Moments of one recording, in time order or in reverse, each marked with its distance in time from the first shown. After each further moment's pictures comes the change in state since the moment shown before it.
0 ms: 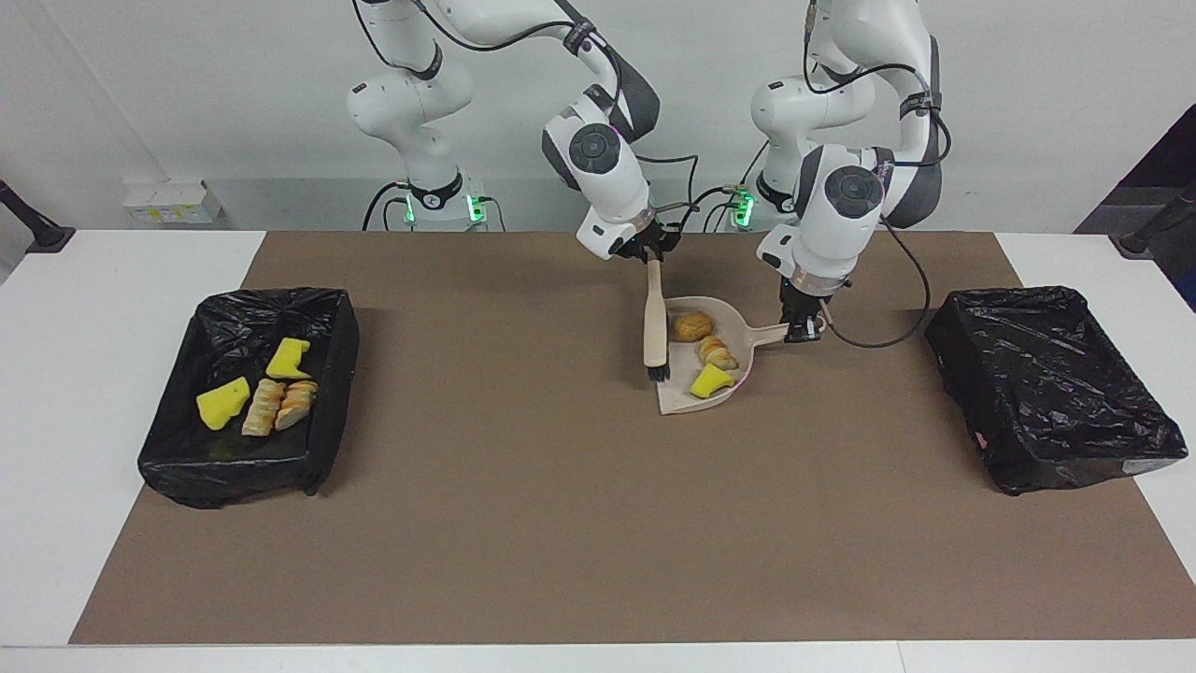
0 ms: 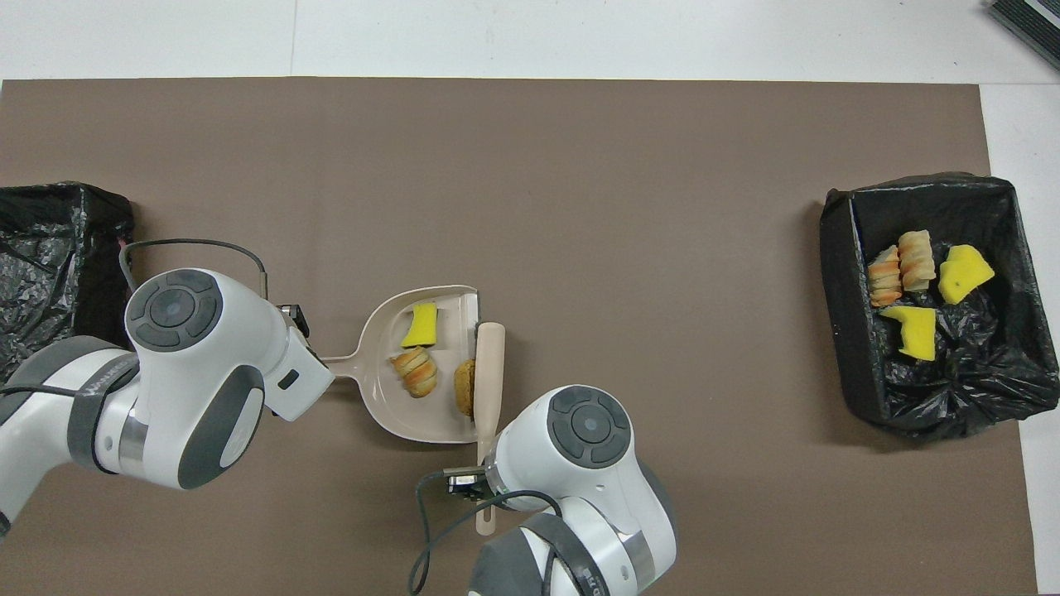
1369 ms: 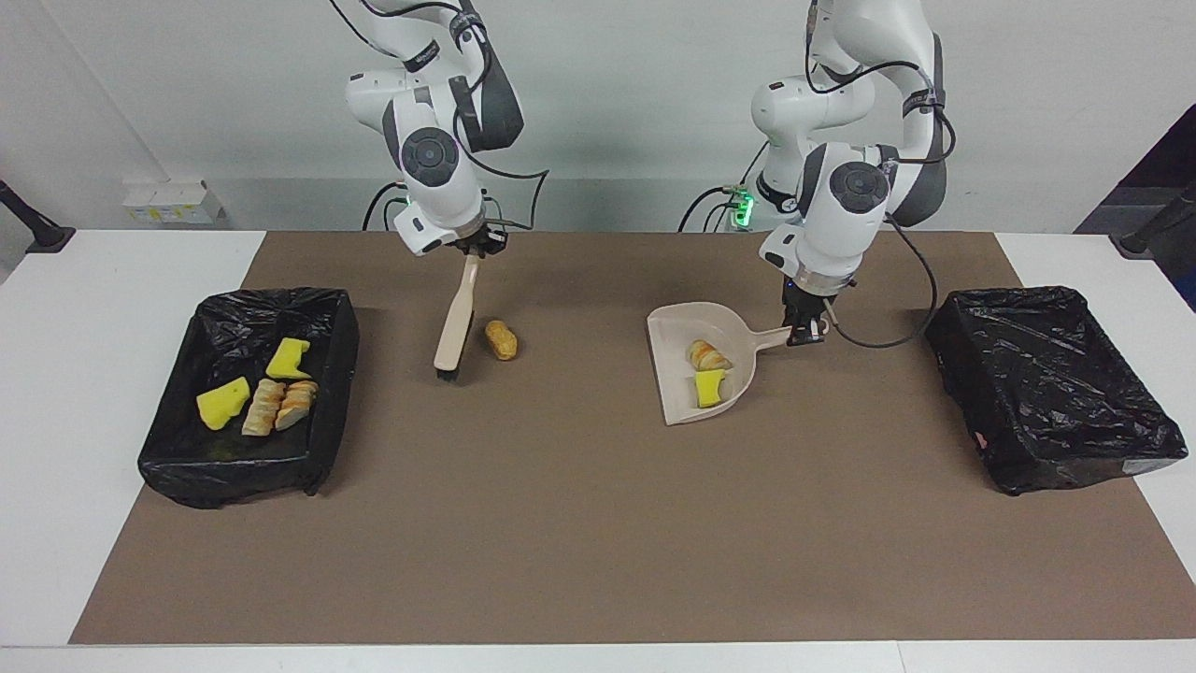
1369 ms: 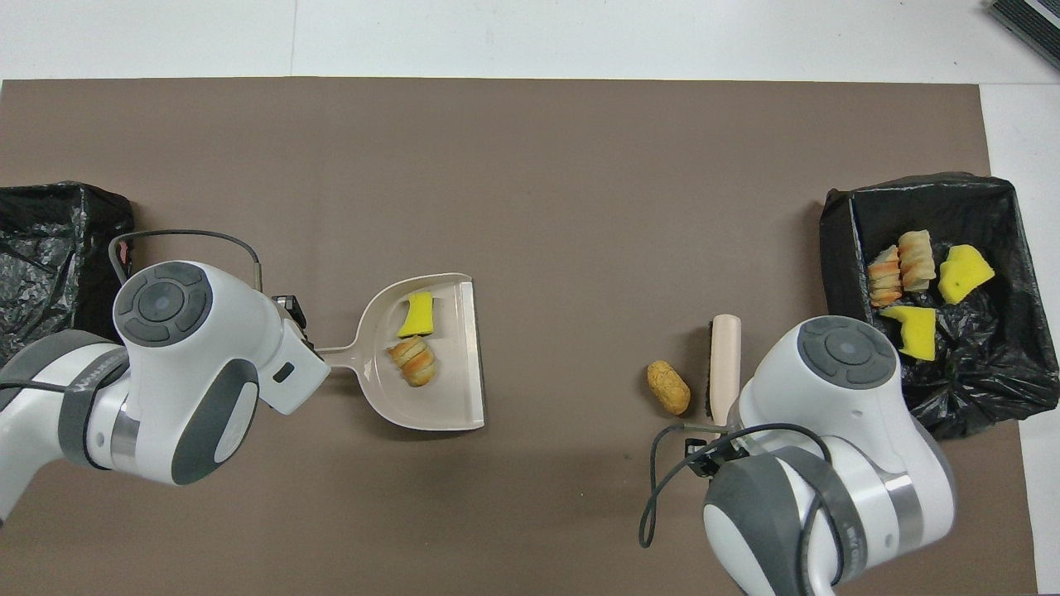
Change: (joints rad) left arm -0.015 0.000 -0.013 0.024 0.002 0.015 0.001; right arm -0.434 -0.303 -0.010 -0.258 -0.368 -0.440 -0.110
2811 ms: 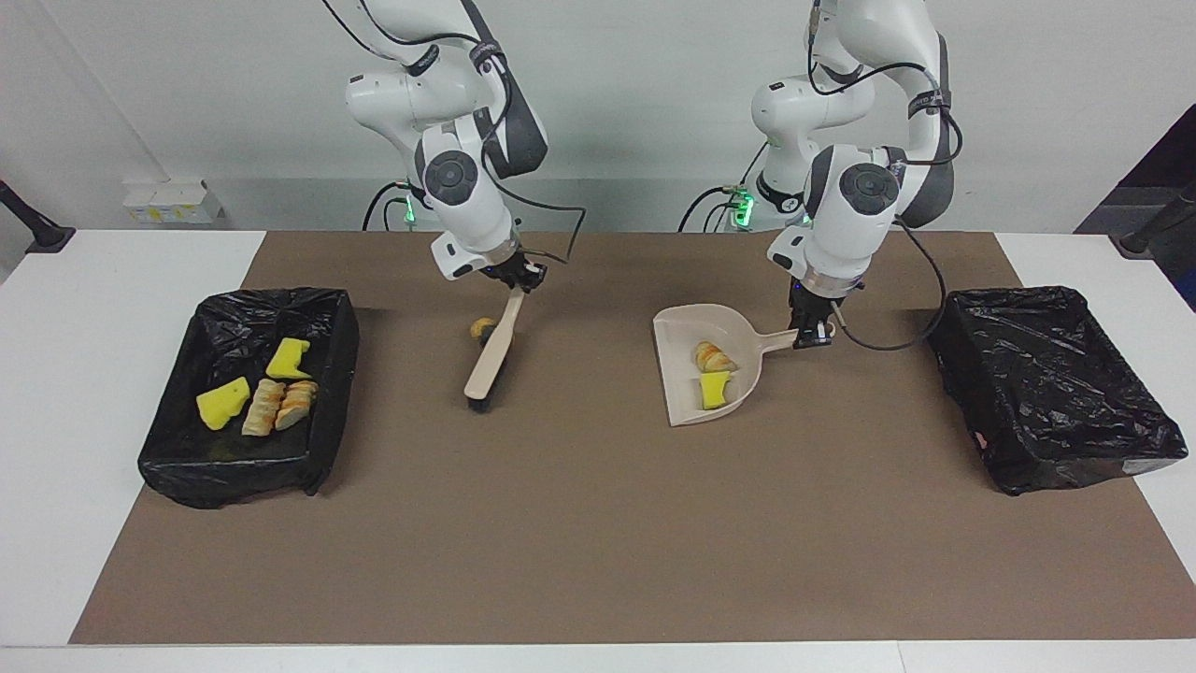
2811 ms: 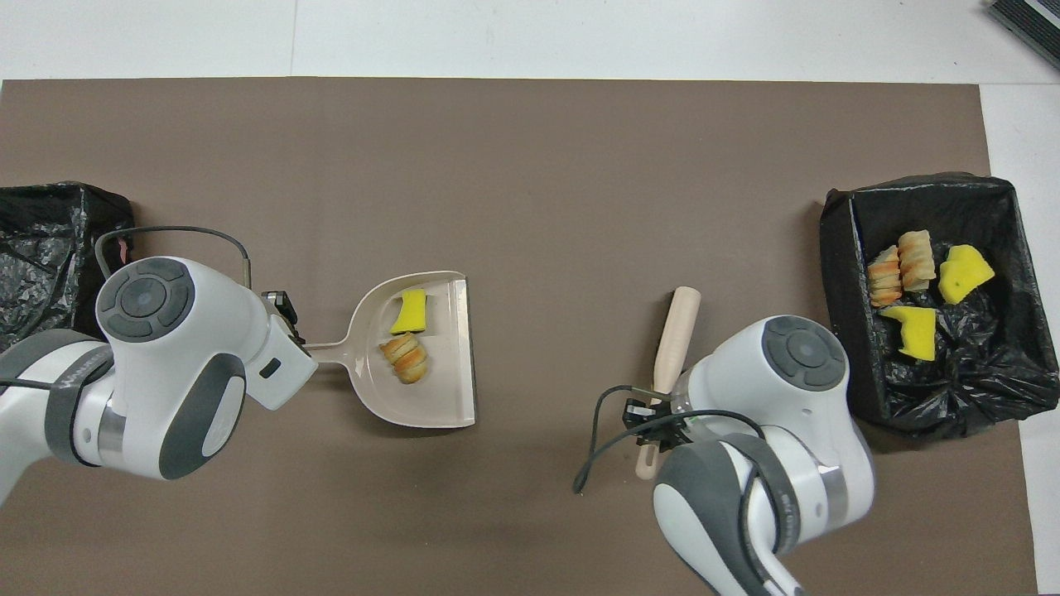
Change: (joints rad) left arm 0.029 0.006 0.006 0.000 0.001 0.013 0.034; right arm 0.109 0.150 0.004 0.052 0.190 0.295 0.213
